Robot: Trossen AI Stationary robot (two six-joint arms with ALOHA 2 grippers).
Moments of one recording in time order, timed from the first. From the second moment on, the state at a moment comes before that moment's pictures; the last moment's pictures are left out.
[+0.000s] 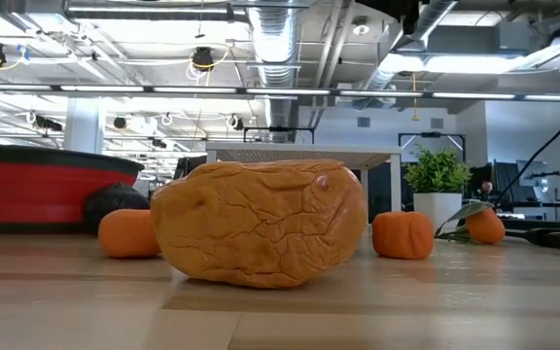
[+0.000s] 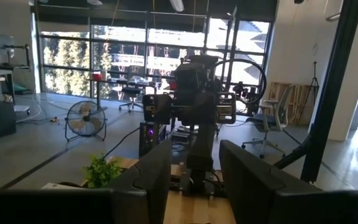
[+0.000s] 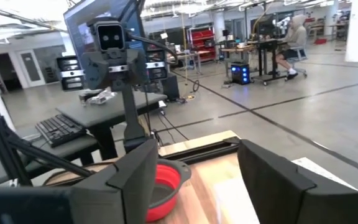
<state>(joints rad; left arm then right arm) -0.01 0.87 0.78 0.24 -0.16 -0.06 -0.09 0.97 0.78 0.22 0.13 0.15</state>
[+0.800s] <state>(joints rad) -0.01 0.87 0.78 0.22 -0.16 -0.06 -0.13 0.97 0.78 0.22 0.13 0.15</state>
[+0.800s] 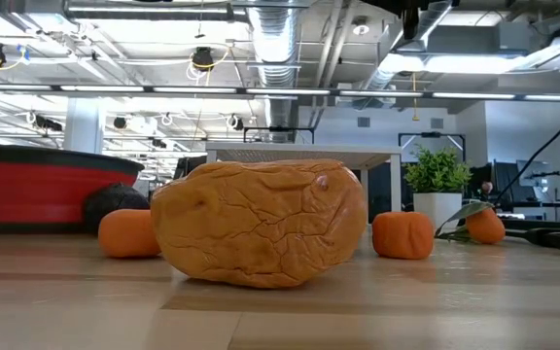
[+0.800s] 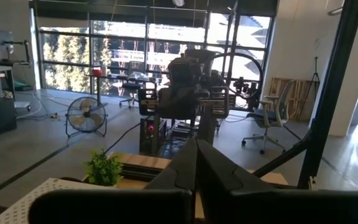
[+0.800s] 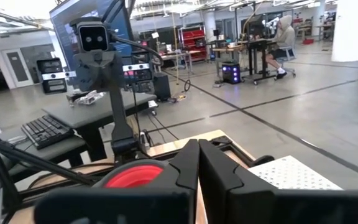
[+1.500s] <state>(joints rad) 0.03 0.87 0.78 0.22 -0.16 -0.06 -0.13 0.97 0.78 0.21 0.13 0.12</state>
